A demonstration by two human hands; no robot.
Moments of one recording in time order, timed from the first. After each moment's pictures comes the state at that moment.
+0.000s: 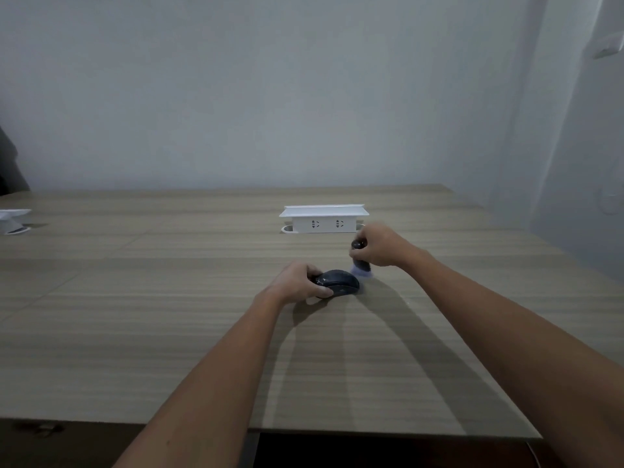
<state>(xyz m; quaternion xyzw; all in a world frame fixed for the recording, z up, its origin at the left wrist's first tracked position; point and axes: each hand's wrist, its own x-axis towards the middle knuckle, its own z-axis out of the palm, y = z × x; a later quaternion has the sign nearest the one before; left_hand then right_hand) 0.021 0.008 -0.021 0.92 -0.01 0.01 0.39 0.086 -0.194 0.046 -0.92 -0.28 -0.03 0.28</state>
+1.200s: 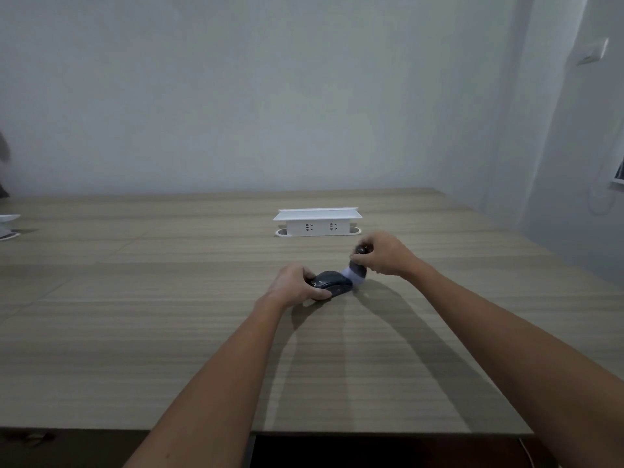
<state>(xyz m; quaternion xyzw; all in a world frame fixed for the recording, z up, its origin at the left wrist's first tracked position) 0.015 -0.006 -0.017 0.93 0.04 0.05 0.37 0.085 -0.215 0.032 -0.89 -0.26 -0.05 0.36</state>
